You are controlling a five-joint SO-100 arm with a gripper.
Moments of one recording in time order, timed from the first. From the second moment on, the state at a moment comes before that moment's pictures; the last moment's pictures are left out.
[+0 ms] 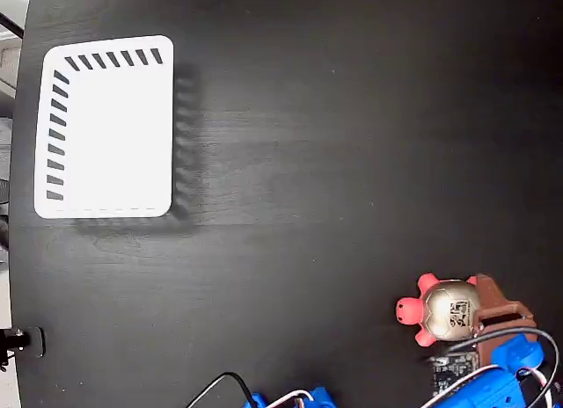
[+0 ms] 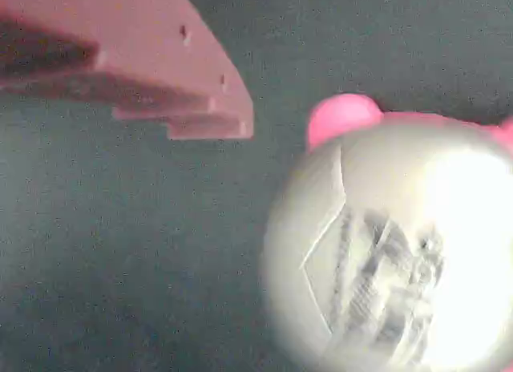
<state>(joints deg) 65.8 99.1 110.9 70.8 -75.4</state>
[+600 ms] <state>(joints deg) 67.0 98.2 125.6 56.4 -73.7</state>
